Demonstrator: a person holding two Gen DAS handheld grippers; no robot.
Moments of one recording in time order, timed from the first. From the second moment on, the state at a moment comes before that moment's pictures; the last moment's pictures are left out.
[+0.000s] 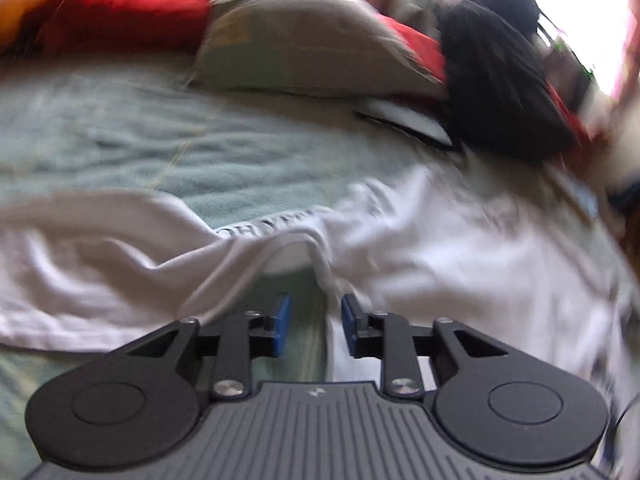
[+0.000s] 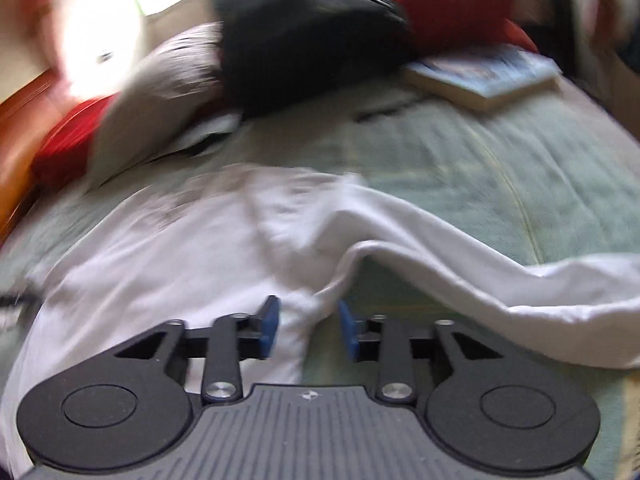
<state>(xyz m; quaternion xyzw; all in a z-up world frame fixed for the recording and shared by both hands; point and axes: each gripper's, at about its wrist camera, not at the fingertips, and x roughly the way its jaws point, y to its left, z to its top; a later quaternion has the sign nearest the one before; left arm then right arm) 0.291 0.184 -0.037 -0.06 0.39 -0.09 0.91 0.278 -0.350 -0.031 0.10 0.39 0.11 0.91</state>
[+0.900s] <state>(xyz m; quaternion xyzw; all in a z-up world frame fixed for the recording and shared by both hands) 0.125 0.096 -0.046 0.14 0.35 -0.21 0.90 0.121 -0.230 -0.057 -0.10 0.34 0.24 0.90</state>
